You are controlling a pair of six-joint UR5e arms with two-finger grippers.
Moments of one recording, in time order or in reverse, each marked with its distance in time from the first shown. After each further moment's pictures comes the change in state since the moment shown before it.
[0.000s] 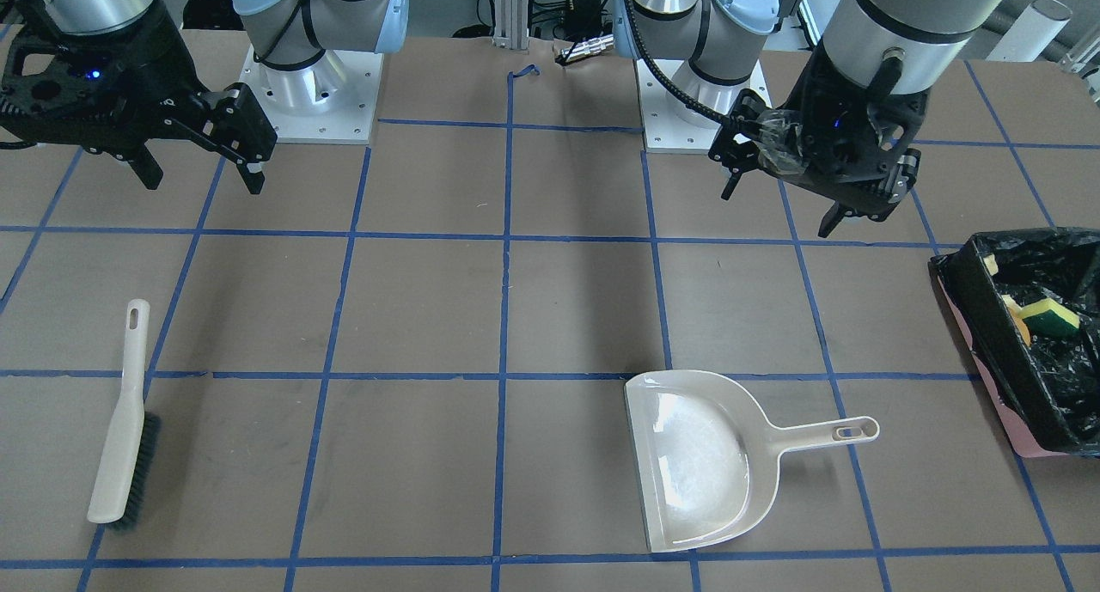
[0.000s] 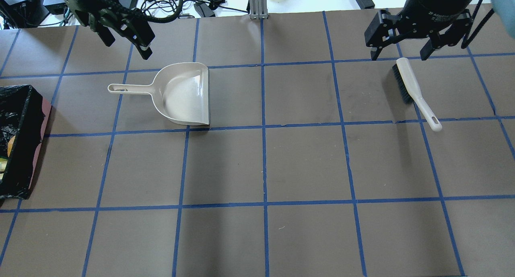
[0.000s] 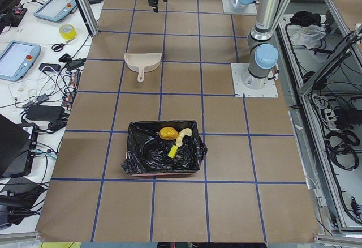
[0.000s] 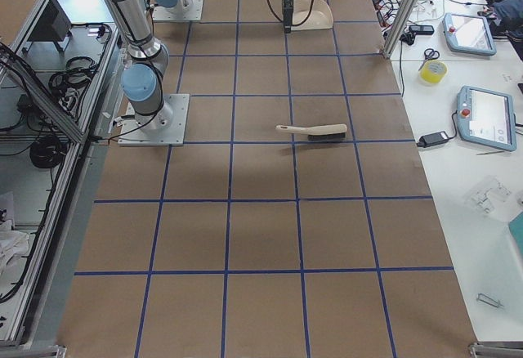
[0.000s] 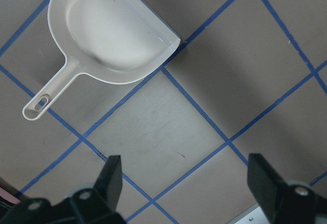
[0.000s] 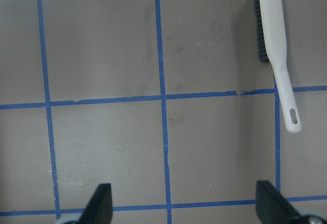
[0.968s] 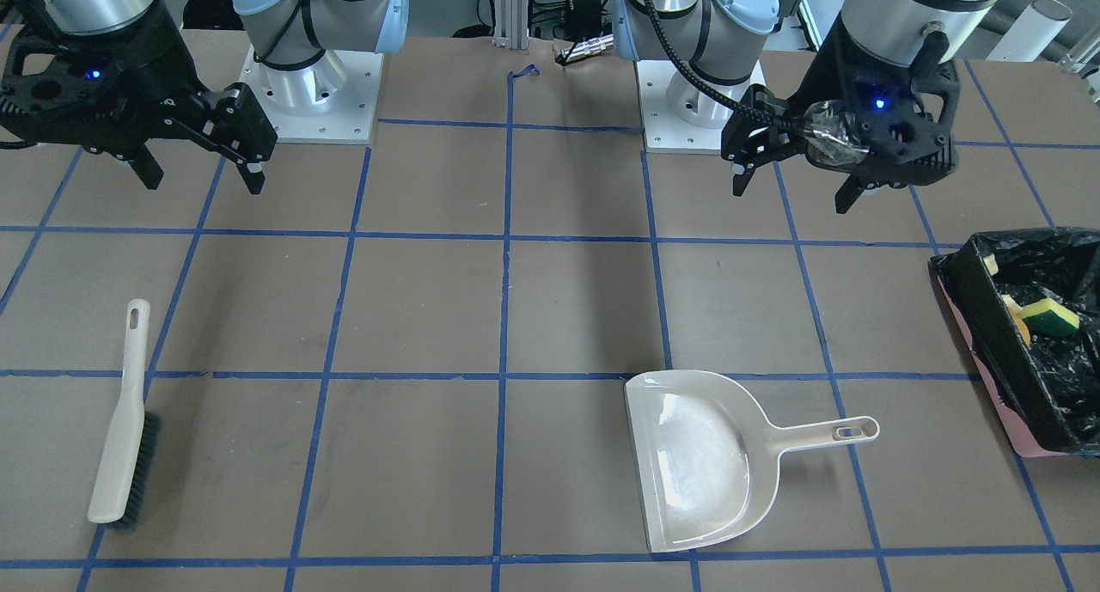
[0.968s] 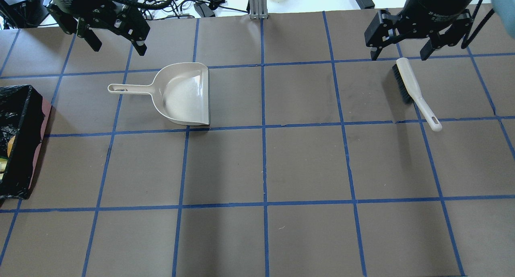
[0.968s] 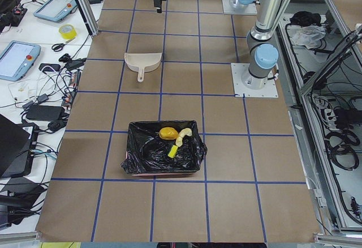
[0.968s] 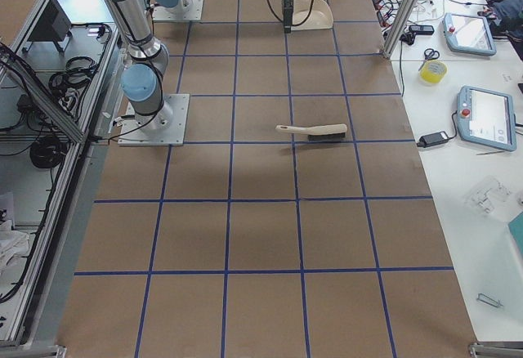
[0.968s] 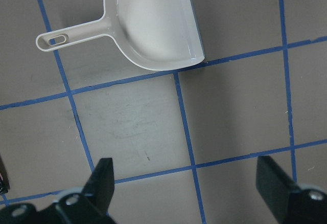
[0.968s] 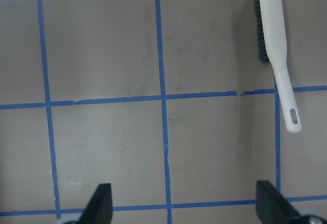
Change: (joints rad) left arm 0.017 0.045 -0.040 0.018 -0.005 -0.189; right arm 0.000 0.000 0.000 0.000 0.000 0.000
